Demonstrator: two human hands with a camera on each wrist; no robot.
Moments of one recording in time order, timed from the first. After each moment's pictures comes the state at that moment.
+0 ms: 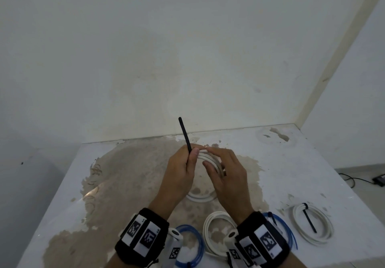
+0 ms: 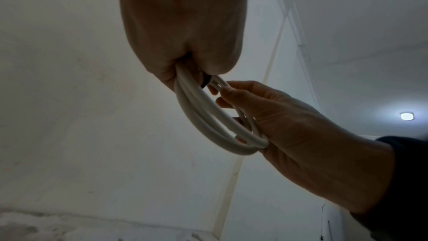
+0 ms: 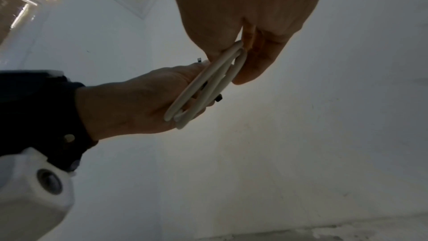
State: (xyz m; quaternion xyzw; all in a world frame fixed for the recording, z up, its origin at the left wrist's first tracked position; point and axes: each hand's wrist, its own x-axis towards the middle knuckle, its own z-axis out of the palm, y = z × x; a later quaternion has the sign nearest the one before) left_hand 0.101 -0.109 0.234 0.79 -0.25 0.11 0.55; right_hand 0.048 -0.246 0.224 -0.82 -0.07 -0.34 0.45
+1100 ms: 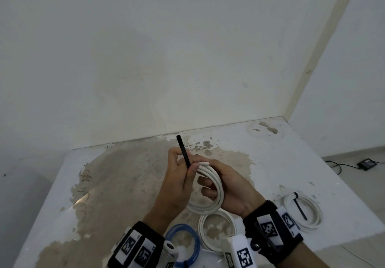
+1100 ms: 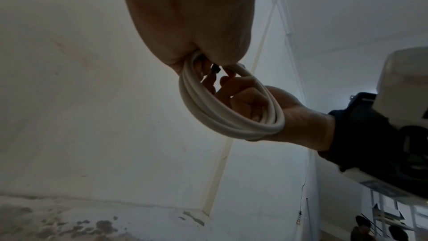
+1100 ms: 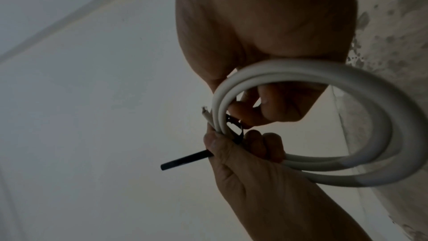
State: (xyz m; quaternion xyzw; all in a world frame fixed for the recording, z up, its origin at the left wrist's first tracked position) left_hand 0.073 -0.115 0.235 0.76 -0.34 0.13 0.54; right_hand 0.041 -0.261 0.251 -0.37 0.07 0.20 0.90
